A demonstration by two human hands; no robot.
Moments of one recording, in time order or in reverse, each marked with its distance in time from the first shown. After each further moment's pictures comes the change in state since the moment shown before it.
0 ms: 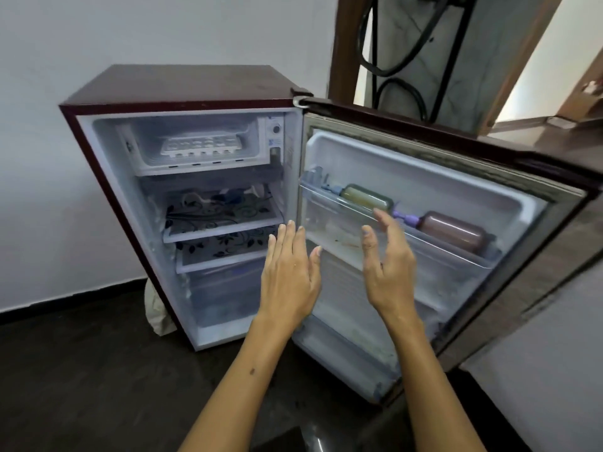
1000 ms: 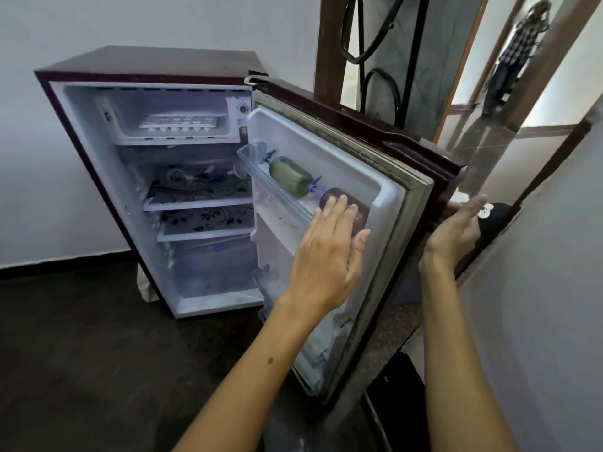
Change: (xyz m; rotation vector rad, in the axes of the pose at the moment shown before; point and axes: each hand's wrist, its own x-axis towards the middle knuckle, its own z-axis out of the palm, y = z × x) left_hand -0.041 0.213 0.077 -0.089 0.062 0.175; right_hand 0.065 0.135 -0.184 0.457 0.509 0.572
